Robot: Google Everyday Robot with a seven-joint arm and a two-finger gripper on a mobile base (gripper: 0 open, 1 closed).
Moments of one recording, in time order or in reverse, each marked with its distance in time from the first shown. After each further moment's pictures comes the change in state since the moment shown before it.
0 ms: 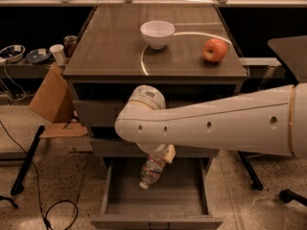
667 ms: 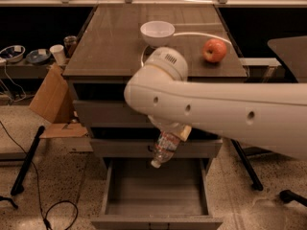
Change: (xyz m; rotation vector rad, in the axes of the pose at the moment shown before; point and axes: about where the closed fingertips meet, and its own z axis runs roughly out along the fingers) arm 0.057 0.029 -0.085 0.034 0.087 0.030
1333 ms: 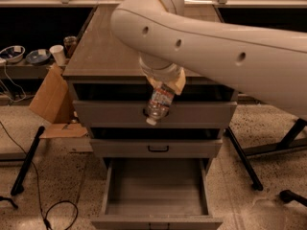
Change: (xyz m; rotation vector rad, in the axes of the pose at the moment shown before) arm 0.090 -0.054 -0.082 0.061 0.074 -0.080
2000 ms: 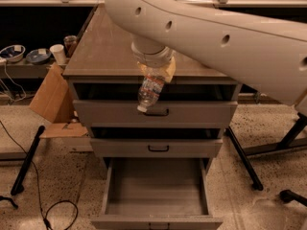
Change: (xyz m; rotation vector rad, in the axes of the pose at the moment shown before) arm 0.028 -0.039 -0.006 0.066 -0.006 -0.026
